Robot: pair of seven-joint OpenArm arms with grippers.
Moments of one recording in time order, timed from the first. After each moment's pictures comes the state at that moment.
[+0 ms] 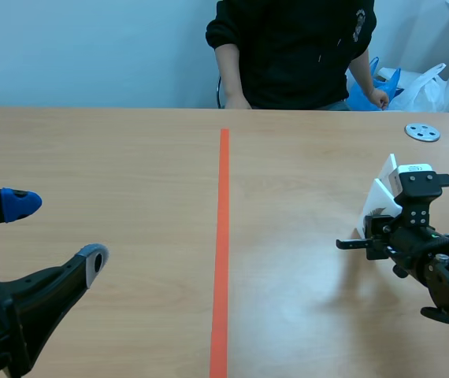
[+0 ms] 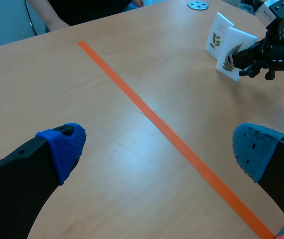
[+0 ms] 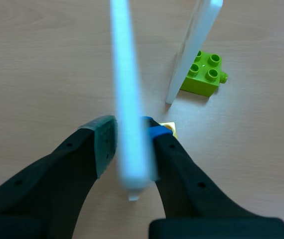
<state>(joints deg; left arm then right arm) 47.9 -32.4 -8.1 119.3 -21.6 -26.2 -6.7 2.5 13.5 2.7 56.5 5.7 10.3 4.9</state>
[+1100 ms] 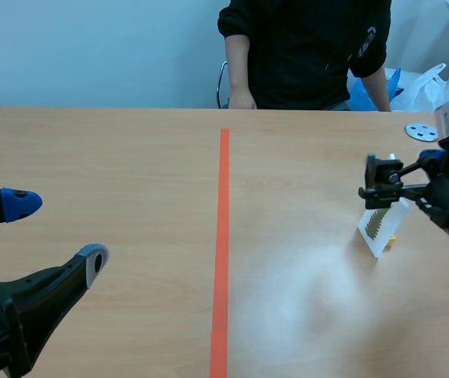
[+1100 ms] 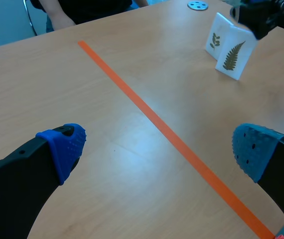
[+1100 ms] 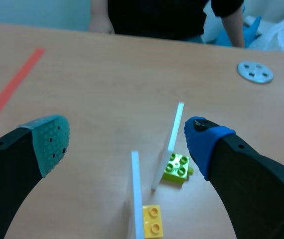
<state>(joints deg) 47.9 -32.4 -8.1 119.3 -21.6 -26.2 -6.7 -6.5 17.8 5.7 80.9 11.9 11.6 6.9</state>
